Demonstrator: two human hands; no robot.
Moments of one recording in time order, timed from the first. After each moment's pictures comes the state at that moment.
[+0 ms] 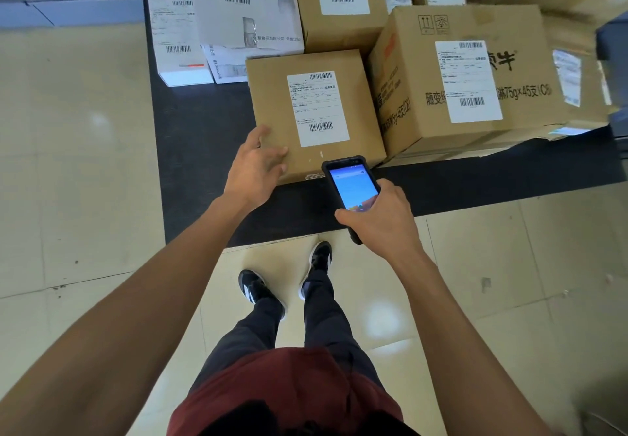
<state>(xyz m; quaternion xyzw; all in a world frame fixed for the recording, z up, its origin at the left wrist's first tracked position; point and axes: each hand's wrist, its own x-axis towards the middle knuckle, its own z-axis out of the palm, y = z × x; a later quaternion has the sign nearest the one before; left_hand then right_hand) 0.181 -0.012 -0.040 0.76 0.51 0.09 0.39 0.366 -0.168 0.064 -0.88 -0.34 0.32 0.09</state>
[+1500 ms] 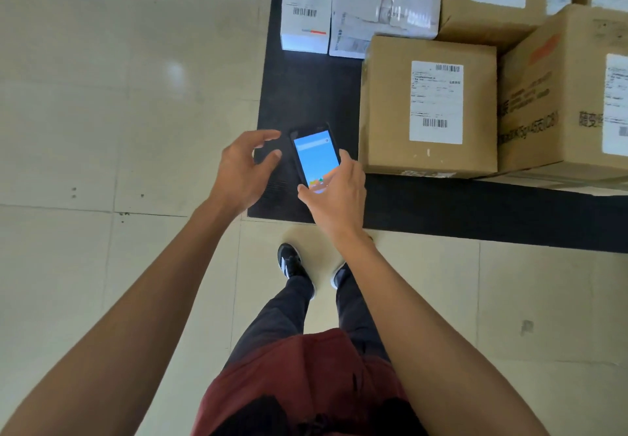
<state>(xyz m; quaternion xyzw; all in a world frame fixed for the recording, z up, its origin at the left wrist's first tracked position) 0.012 -0.037 -0.001 0.61 0.64 0.22 0.42 0.176 -0.093 -0.030 -0.80 -0.48 0.30 0.18</state>
